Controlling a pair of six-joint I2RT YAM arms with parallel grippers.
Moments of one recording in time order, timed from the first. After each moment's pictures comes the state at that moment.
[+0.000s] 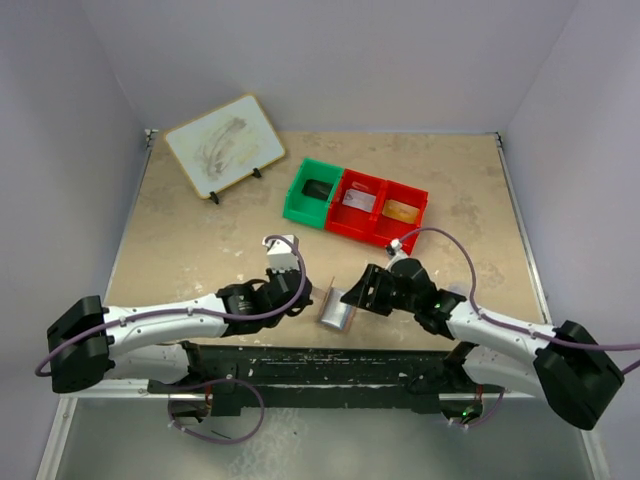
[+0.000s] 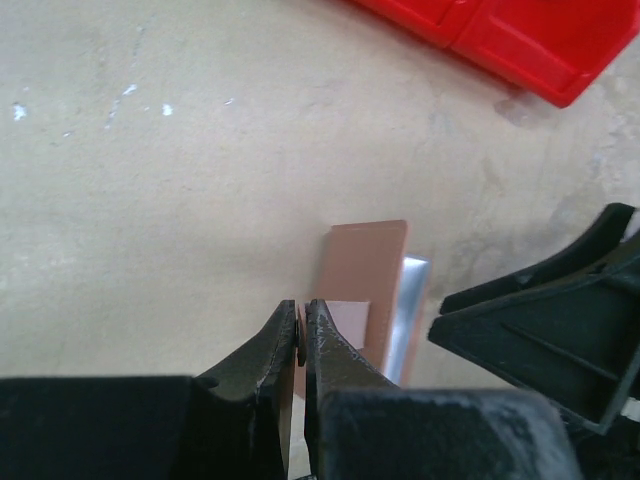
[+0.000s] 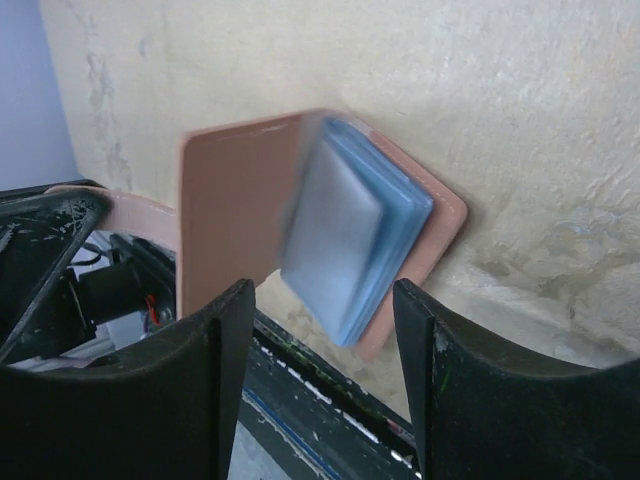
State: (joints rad) left arm -1.15 1.18 0.68 -0.20 -0.60 -0.96; right arm 0.74 1.05 0.33 0.11 -0.15 0.99
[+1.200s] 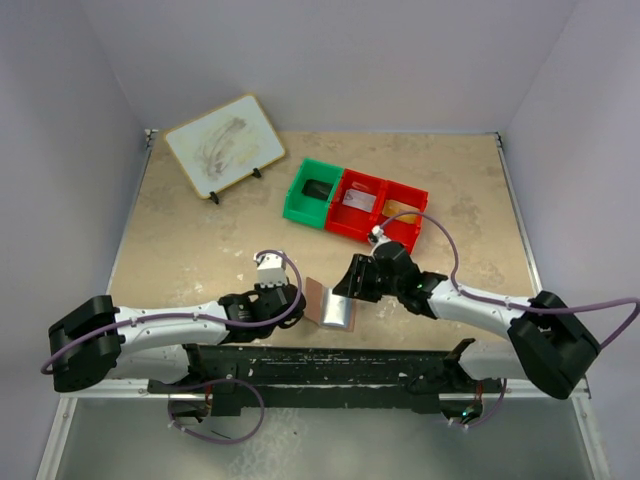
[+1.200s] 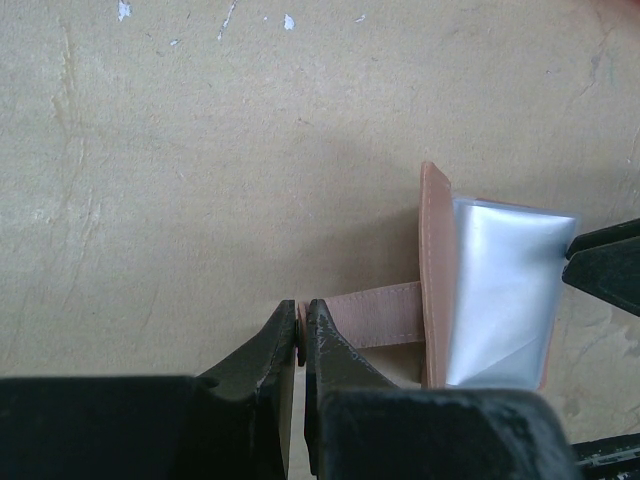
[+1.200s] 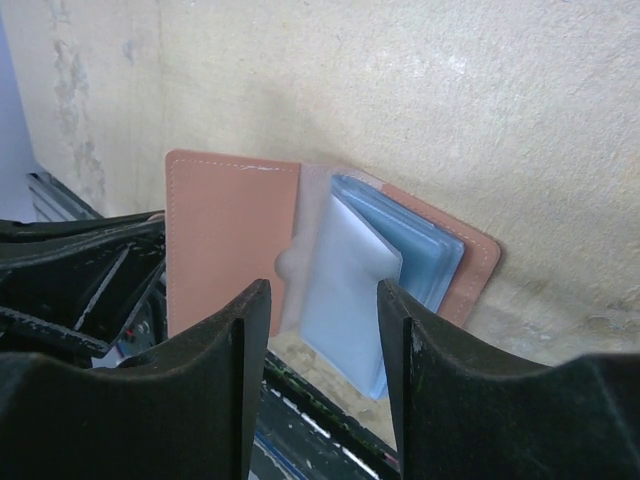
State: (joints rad) left arm -1.15 1.19 0.53 -0.25 -0.64 -1.05; right arm 0.74 1.26 0.50 0.07 -0.17 0.88
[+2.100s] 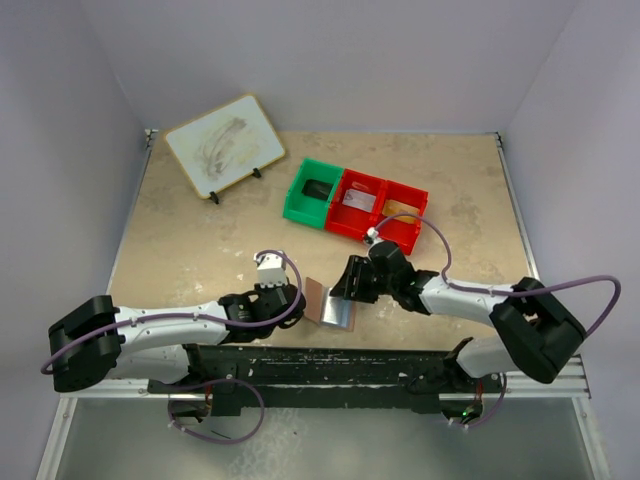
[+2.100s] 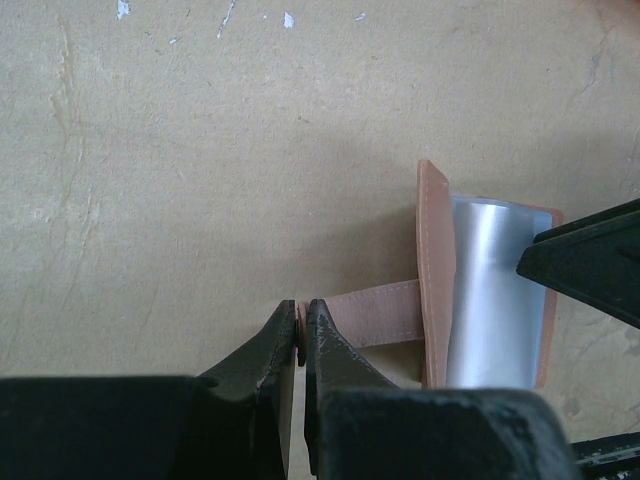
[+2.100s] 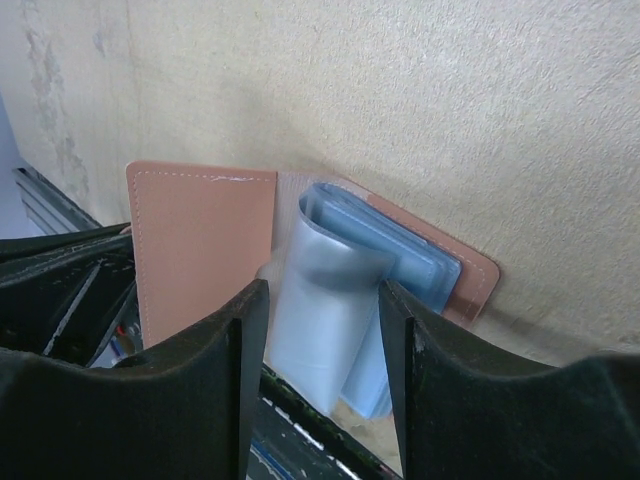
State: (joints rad) left arm -1.15 1.19 0.53 -0.25 -0.64 -1.05; right arm 0.73 1.37 0.51 0.12 -0.20 0.89
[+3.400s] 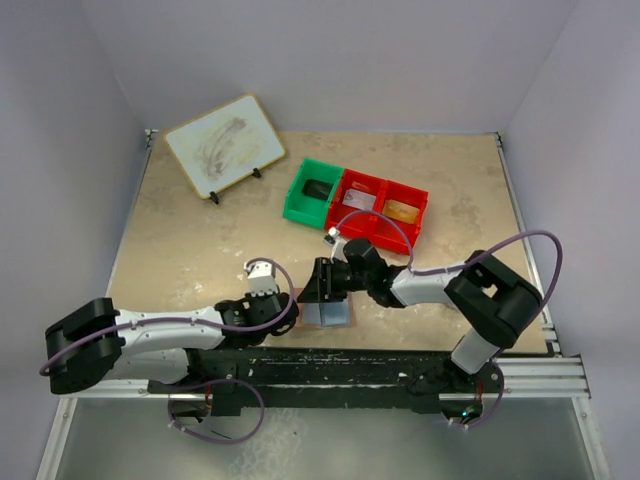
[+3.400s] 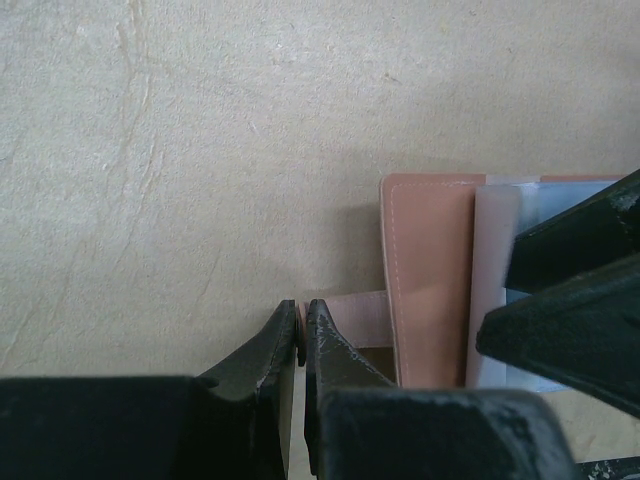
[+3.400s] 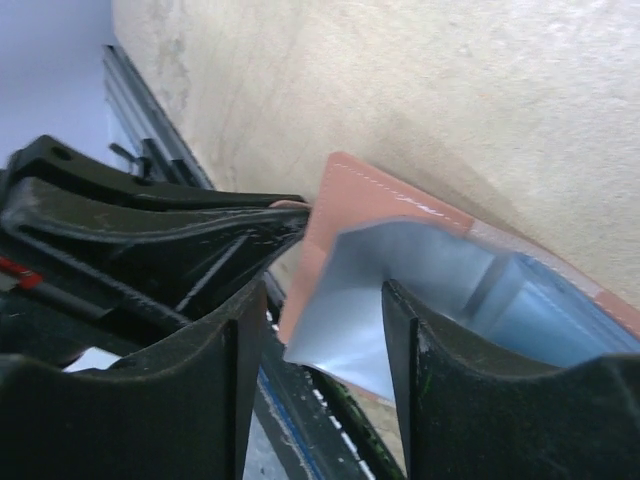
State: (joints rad) left arm -1.15 1.17 0.43 -0.26 -0.64 -1.13; right arm 0.82 1.64 0.63 0.42 -0.45 0.87
